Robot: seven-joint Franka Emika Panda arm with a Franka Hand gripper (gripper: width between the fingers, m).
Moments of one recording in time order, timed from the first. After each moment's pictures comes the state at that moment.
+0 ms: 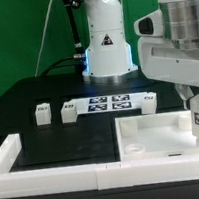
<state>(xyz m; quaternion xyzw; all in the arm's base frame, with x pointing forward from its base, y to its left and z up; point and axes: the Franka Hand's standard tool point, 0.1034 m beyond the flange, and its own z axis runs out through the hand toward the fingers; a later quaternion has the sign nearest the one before) 0.623 0.114 0.081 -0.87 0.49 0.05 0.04</state>
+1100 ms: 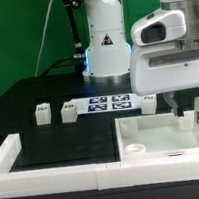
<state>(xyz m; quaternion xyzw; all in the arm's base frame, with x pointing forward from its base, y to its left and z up) 0.628 0.116 0.083 -1.00 -0.04 0.03 0.05</state>
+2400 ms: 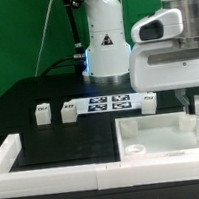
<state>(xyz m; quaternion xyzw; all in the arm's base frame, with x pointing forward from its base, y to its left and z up) 0.628 0.114 0.081 -0.98 0.21 0.02 0.05</state>
